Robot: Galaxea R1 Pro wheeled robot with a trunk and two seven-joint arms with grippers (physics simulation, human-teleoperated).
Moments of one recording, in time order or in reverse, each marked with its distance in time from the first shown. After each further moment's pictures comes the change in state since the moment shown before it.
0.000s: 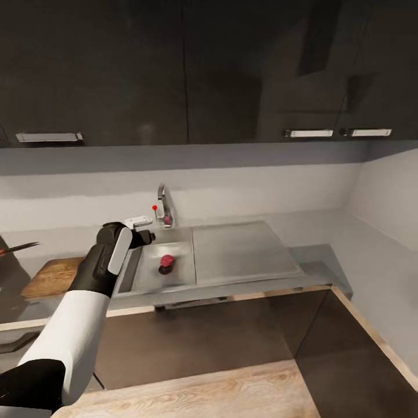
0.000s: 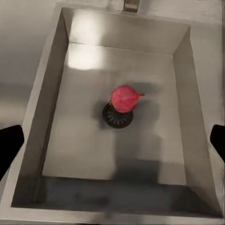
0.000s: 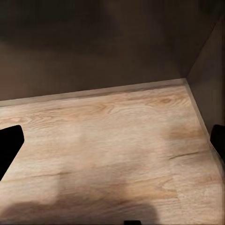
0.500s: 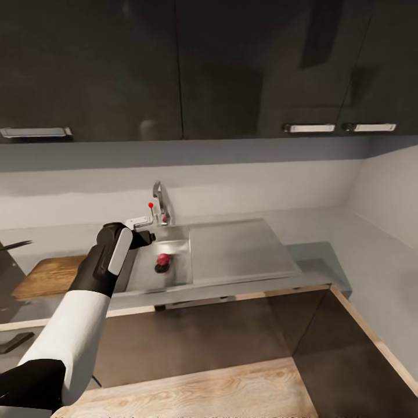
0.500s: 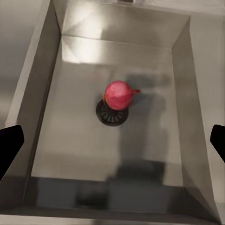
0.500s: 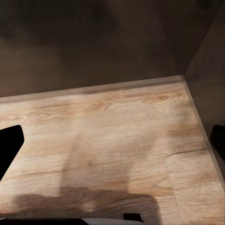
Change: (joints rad) left arm 0.000 0.000 0.000 0.007 0.000 0.000 -0.001; right arm 0.000 0.000 0.000 0.001 0.000 0.000 0.000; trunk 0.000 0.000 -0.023
